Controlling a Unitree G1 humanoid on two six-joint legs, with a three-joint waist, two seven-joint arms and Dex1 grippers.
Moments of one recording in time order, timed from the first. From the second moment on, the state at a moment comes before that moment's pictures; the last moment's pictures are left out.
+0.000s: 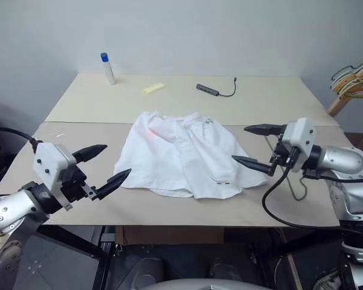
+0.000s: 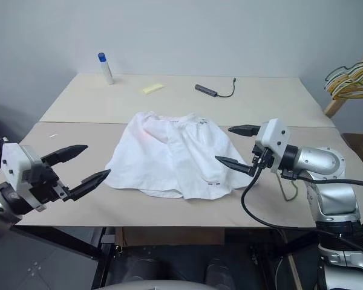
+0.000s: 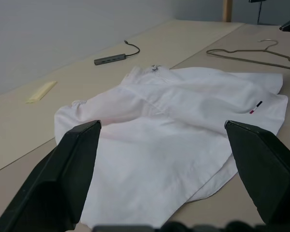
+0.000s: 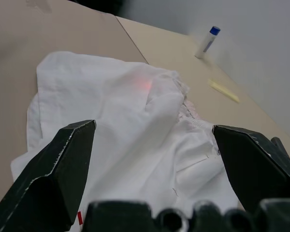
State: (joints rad) left arm 0.23 0.77 0.49 -0.73 -0.71 0.55 -0.68; right arm -0.30 -0.74 -0.09 -0.16 0.40 0.16 1.04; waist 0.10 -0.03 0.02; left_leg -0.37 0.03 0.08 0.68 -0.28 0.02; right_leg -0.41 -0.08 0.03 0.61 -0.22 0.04
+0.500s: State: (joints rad) left arm 0.16 0.80 0.39 -0.72 -0.67 0.58 -0.66; right arm -0.28 -0.74 -0.09 -0.17 0.40 0.16 1.02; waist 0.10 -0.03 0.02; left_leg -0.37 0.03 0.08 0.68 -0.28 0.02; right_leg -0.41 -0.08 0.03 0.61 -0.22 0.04
